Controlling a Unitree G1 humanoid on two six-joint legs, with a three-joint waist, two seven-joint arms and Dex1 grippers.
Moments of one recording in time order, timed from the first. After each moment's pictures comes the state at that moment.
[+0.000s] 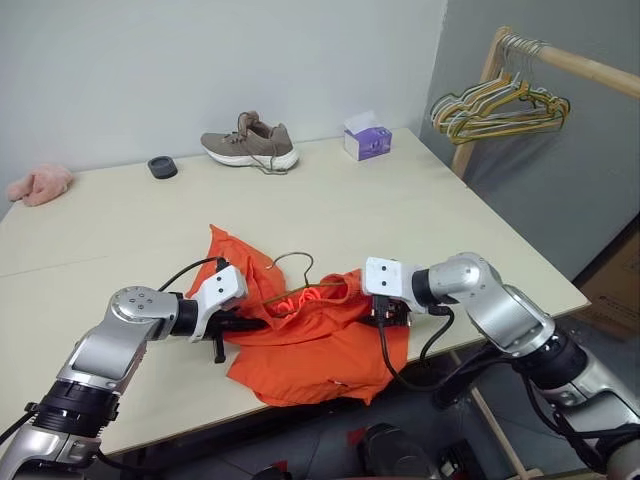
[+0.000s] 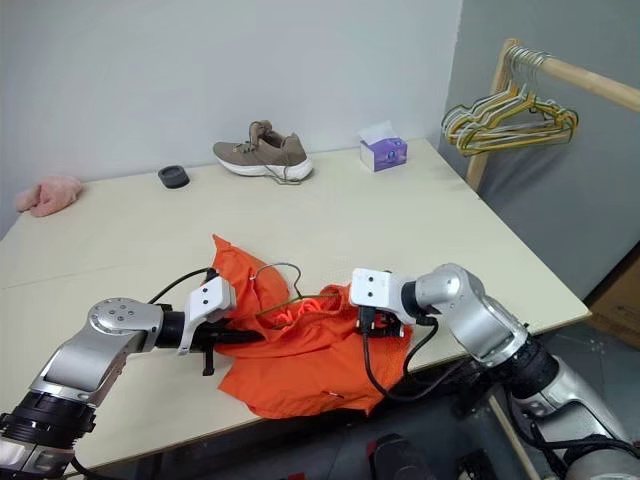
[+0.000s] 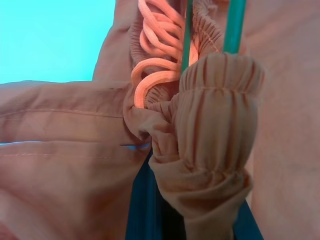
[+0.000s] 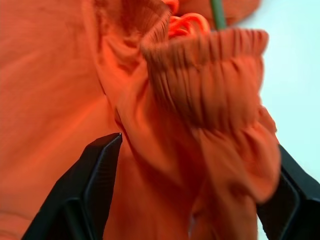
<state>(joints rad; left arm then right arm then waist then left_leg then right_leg) -0.24 0.86 -0.12 0.01 -0.25 0.37 -1.19 -0.67 -0.55 0.59 -0.14 -0.05 0.56 1.03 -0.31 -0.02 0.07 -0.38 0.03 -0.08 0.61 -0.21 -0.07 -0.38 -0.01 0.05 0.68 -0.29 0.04</state>
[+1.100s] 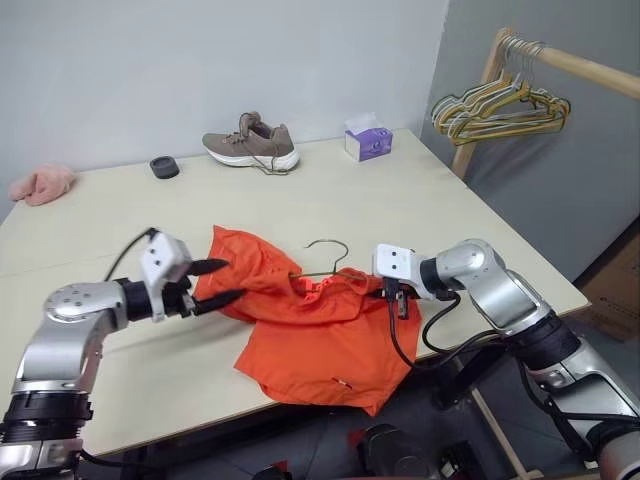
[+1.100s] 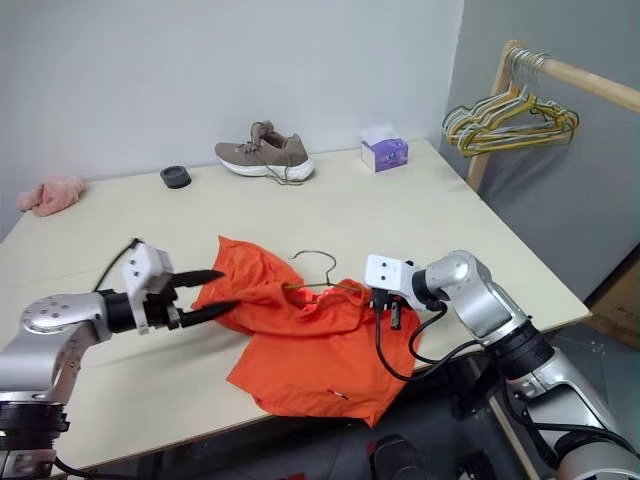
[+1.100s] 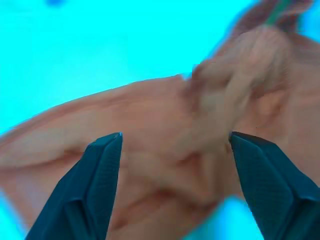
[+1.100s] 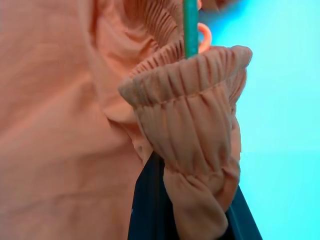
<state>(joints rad) -0.25 0.82 0.26 0.16 -0.38 0.26 -1.05 -0.64 -0.54 0.39 0.01 -0.02 0.61 1.06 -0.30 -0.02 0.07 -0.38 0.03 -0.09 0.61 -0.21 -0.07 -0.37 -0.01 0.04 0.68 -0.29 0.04</state>
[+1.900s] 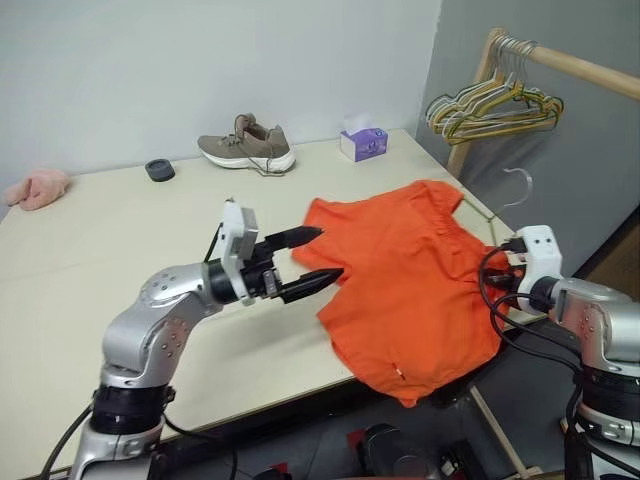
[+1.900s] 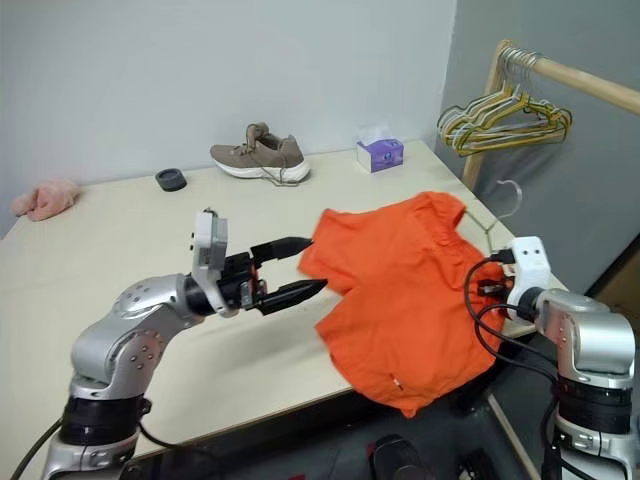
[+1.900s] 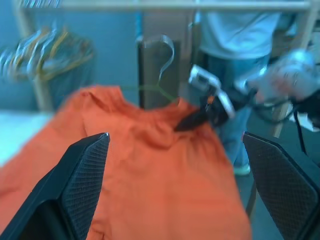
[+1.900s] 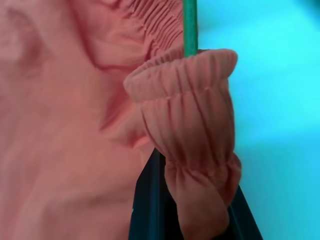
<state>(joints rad) -0.38 0.48 0.04 -0.32 -0.67 0.53 -0.92 -0.35 -0.43 -0.43 -0.27 0.13 1.25 0.40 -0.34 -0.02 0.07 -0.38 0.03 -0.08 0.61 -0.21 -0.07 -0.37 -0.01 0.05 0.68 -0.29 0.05</state>
